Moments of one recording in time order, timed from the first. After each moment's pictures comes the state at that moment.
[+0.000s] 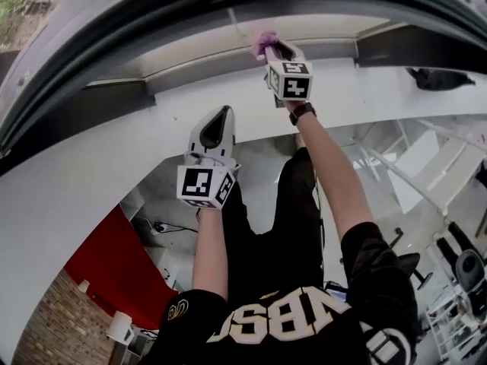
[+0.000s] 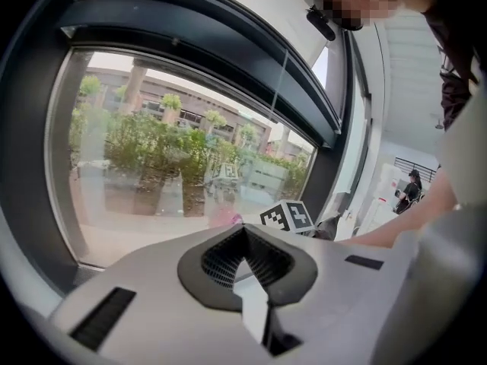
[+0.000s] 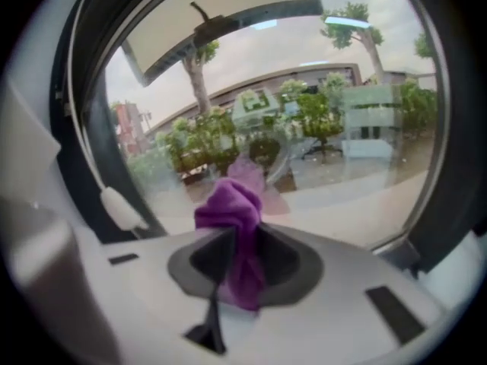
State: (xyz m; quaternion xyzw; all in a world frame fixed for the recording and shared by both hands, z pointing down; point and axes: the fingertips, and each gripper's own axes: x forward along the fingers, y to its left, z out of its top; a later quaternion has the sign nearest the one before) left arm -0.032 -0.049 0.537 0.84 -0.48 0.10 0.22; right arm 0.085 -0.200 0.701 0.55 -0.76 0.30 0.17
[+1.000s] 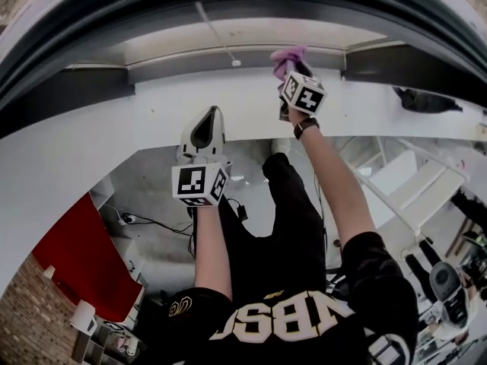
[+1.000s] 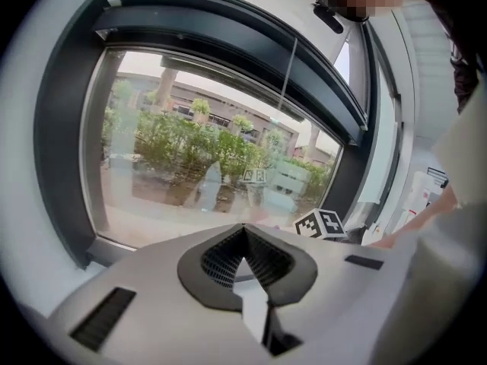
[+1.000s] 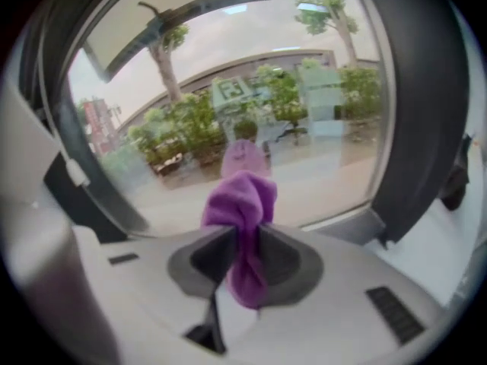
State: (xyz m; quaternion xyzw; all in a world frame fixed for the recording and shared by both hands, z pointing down) left arm -0.013 -0.039 0.571 0.78 -0.57 0.08 0.25; right arm 0.198 -0.163 0.754 0.61 -0.68 0.37 0.19
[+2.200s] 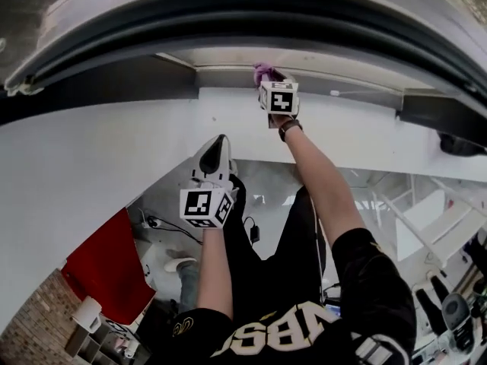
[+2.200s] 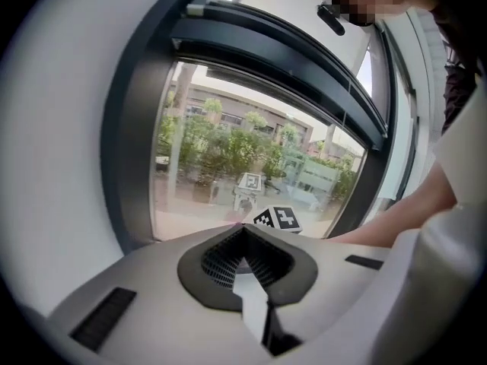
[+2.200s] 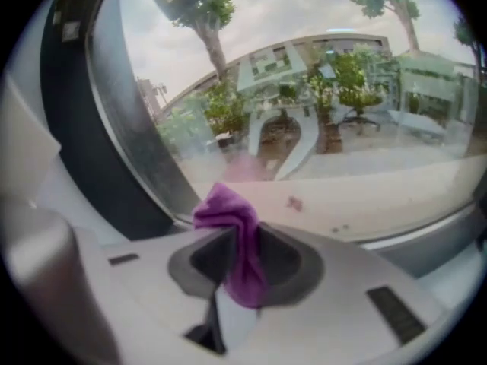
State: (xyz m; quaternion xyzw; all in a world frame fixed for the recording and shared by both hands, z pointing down) left arm -0.214 -0.004 0.578 0.74 -0.62 0.10 0.25; right arm -0.136 -0.189 0.802 0.46 -0.78 0.33 0.26
